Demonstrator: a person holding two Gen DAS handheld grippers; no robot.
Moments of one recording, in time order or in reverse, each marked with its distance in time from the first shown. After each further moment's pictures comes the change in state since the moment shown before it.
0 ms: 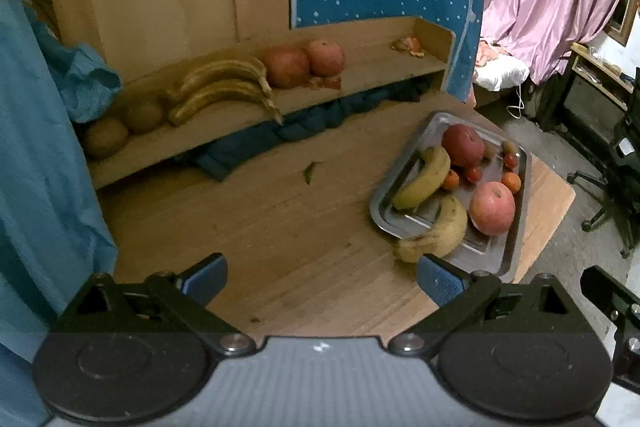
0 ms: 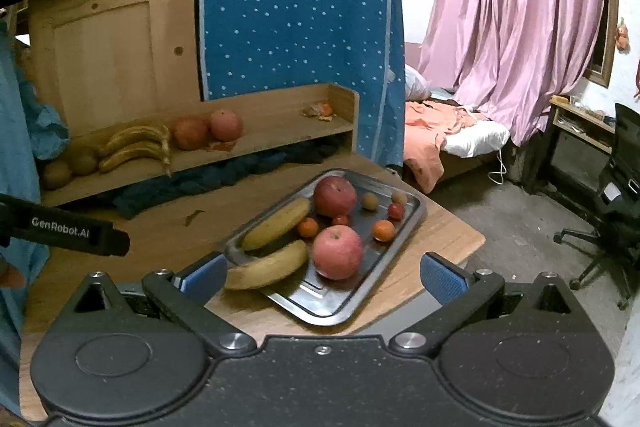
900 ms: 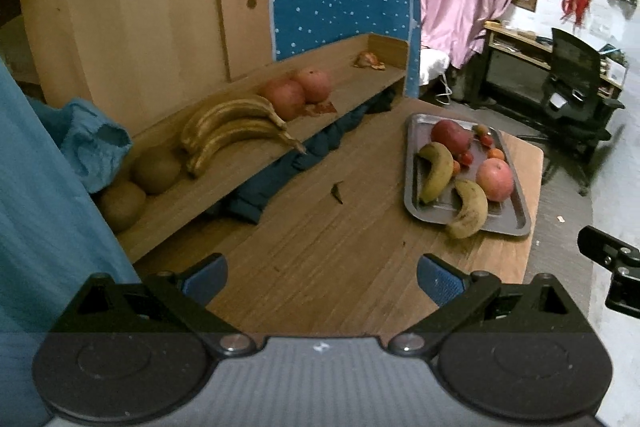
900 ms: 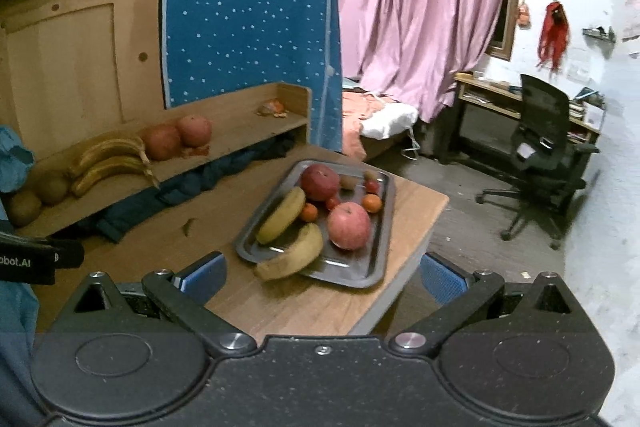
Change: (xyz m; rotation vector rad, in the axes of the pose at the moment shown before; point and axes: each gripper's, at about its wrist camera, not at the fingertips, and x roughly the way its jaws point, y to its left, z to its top) left arm -0.006 0.128 0.008 0.270 -0.084 -0.220; right arm -0.026 0.147 -0.009 0.152 0.013 -0.334
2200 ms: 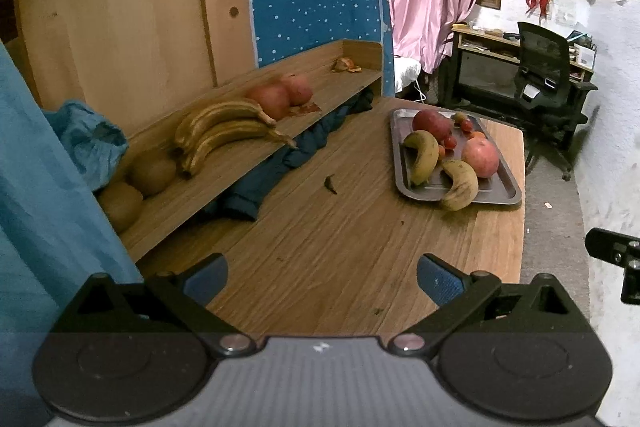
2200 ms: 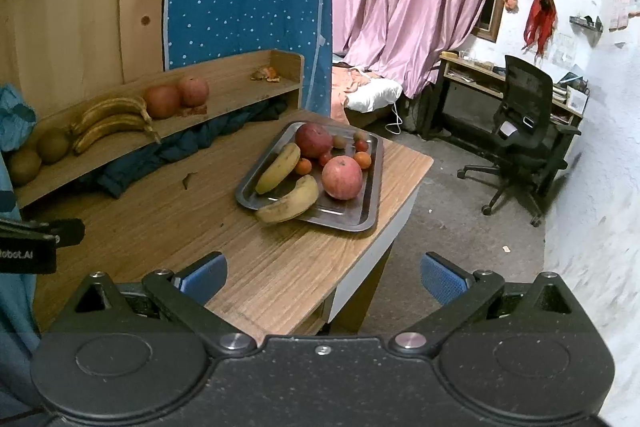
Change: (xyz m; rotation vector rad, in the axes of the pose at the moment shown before) left arm -0.009 0.018 -0.040 0.099 -0.077 -0.047; right arm -0.027 0.021 -0.034 -0.012 0.073 -0.053
